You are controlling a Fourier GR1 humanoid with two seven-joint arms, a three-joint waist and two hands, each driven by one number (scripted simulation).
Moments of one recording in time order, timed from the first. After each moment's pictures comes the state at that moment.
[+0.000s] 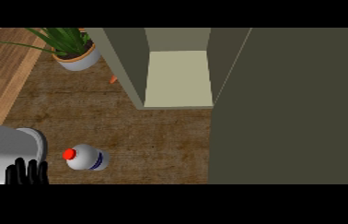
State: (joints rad) left arm 0.59 0.24 -0.50 -2.15 0.10 0.84 -0.27; right arm 0.61 -0.13 -0.11 -2.41 -0.33 0.34 0.05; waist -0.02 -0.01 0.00
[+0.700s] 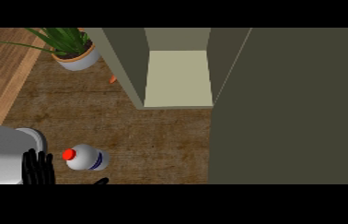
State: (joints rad) left arm 0.47 0.17 -0.22 -1.75 0.37 0.60 -0.46; right arm 0.66 -0.14 -0.14 -2.40 -0.37 0.39 0.00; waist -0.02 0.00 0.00
